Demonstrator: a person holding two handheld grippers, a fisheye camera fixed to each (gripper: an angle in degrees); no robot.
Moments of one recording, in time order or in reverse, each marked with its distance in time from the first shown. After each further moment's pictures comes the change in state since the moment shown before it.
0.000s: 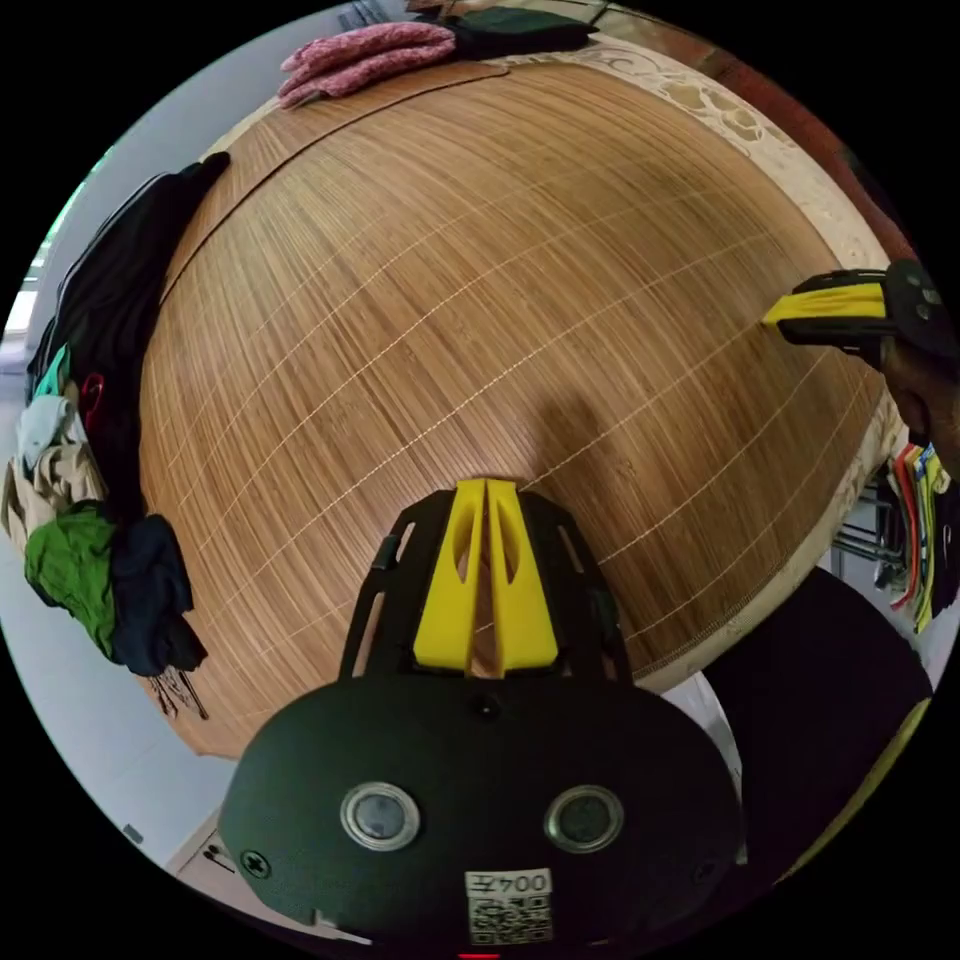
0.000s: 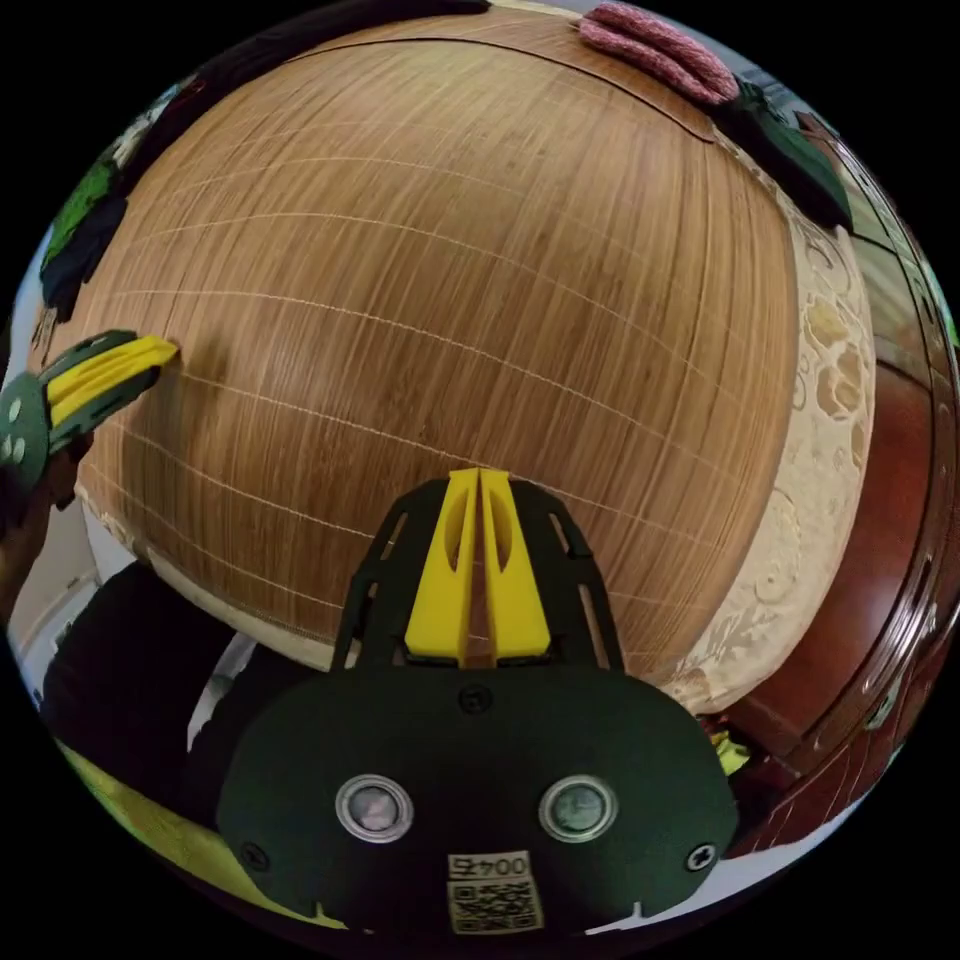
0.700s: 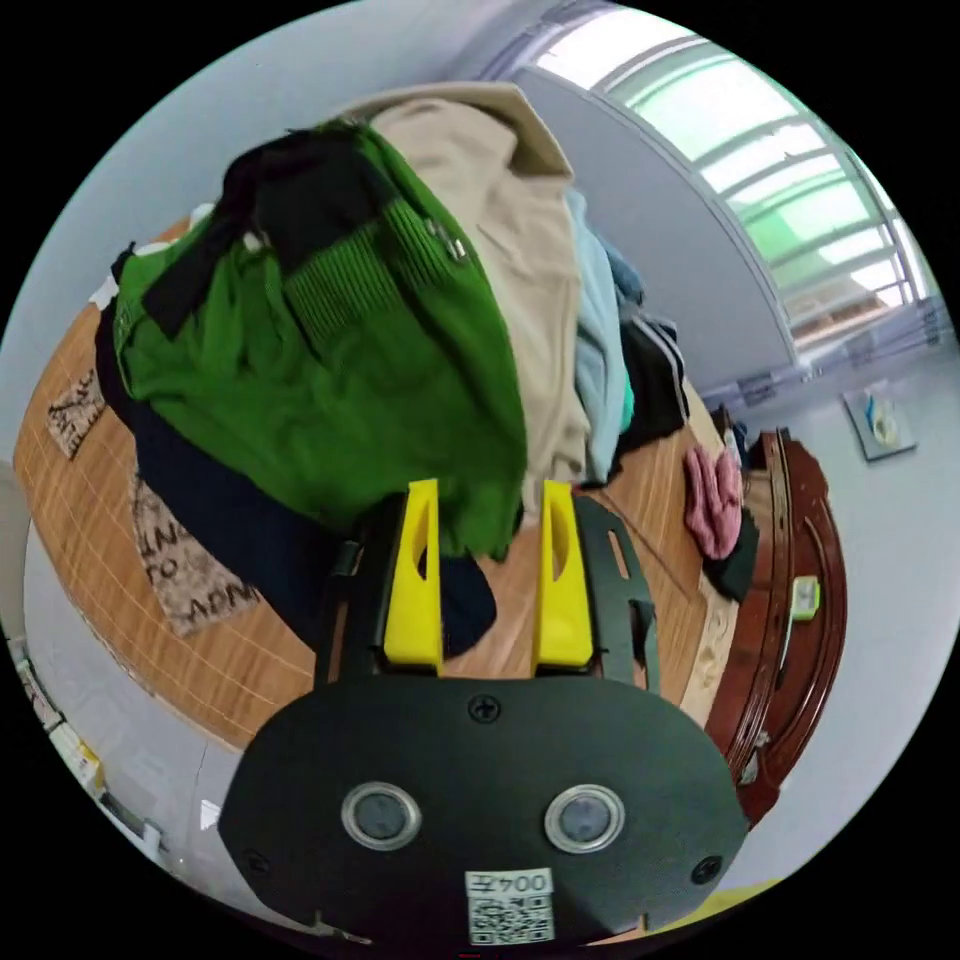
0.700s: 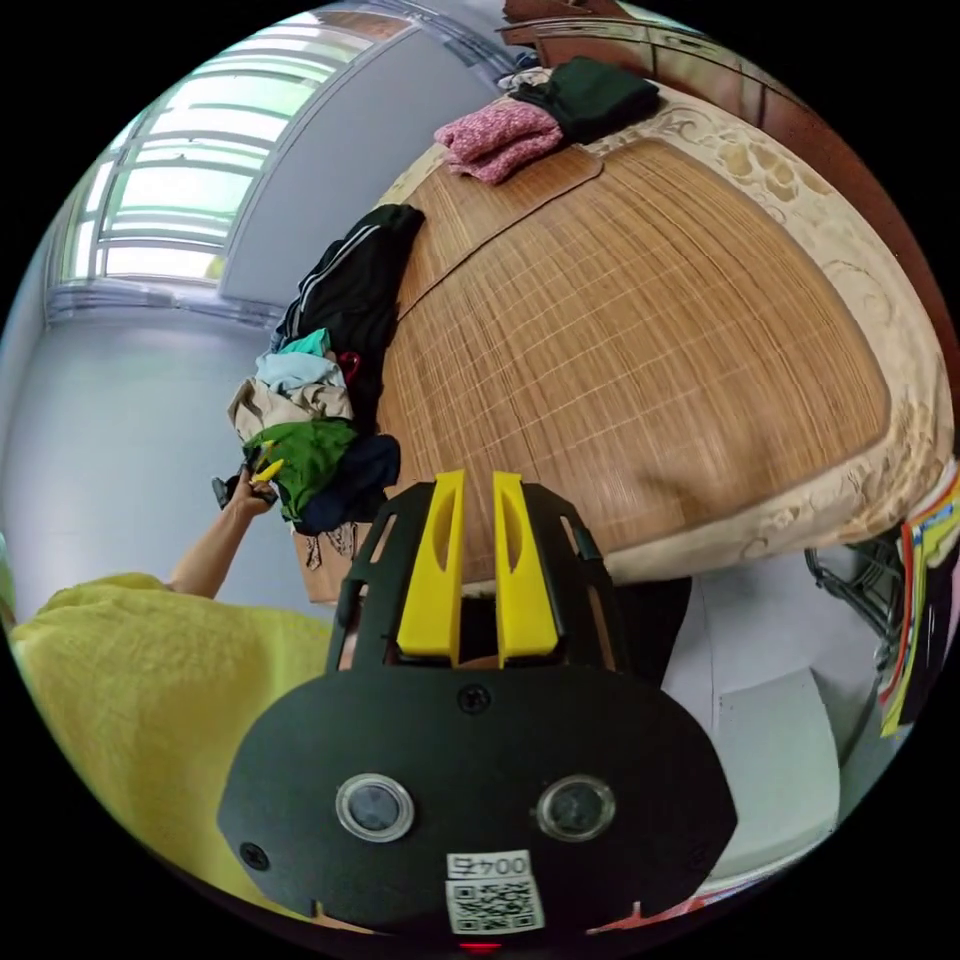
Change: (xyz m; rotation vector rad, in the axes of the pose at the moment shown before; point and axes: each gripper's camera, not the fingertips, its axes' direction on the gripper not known) left arm -0.603 0.335 0.054 0.444 0.435 -1.138; right arm -0.223 0.104 -0.051 0.355 -0.810 0.541
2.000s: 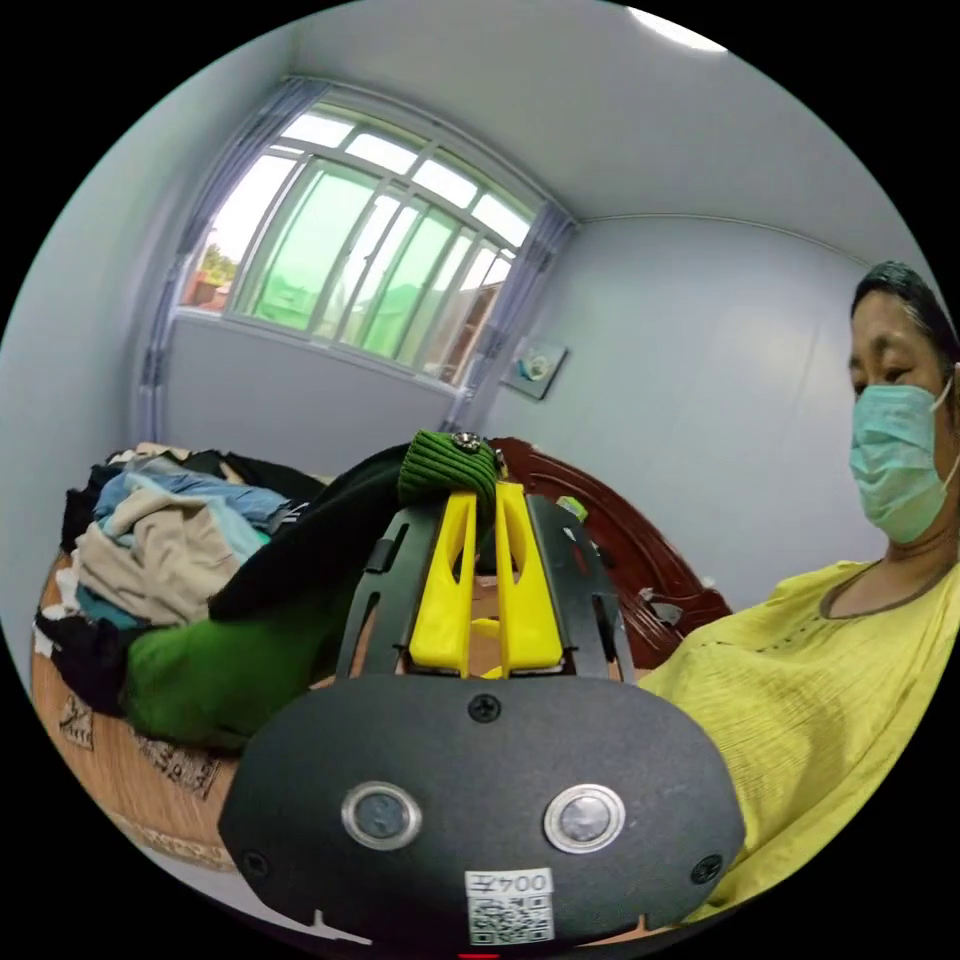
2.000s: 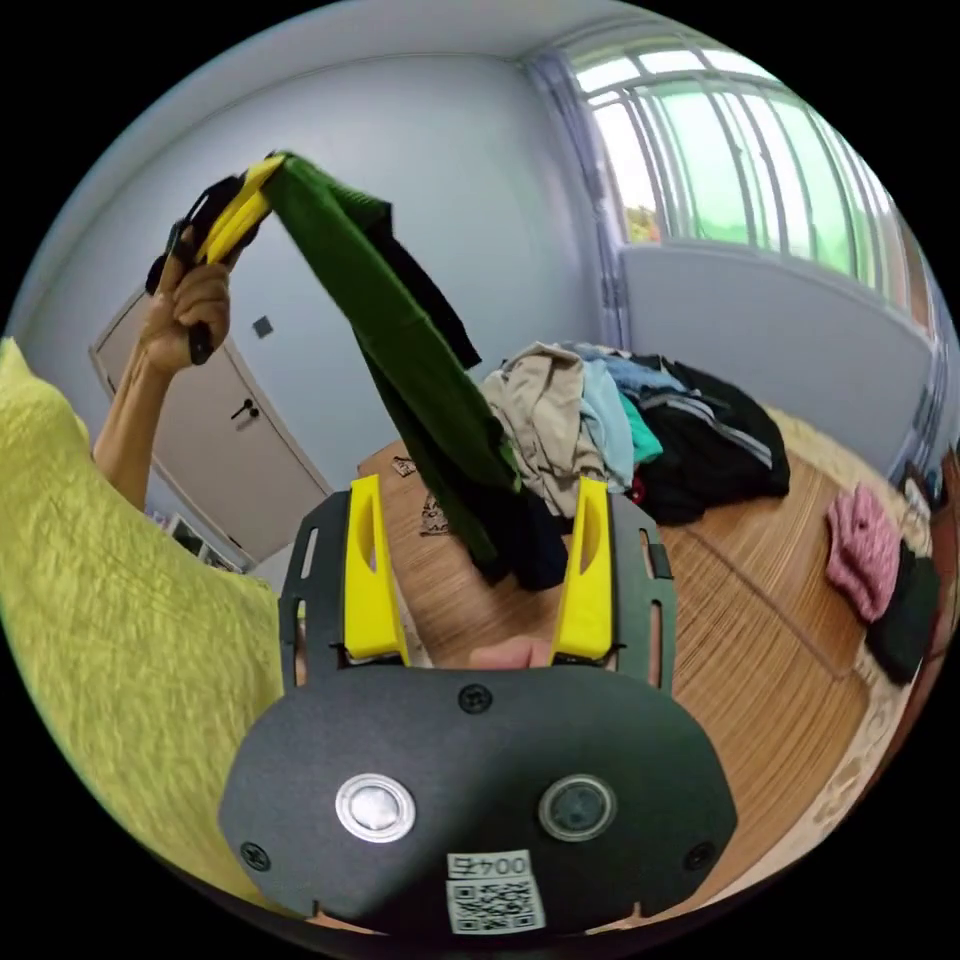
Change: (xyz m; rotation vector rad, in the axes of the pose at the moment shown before) left arm -0.243 0.214 -0.322 0.398 0.616 0.786; right arm -0.323 0.261 0.288 0.112 -0.206 -1.260
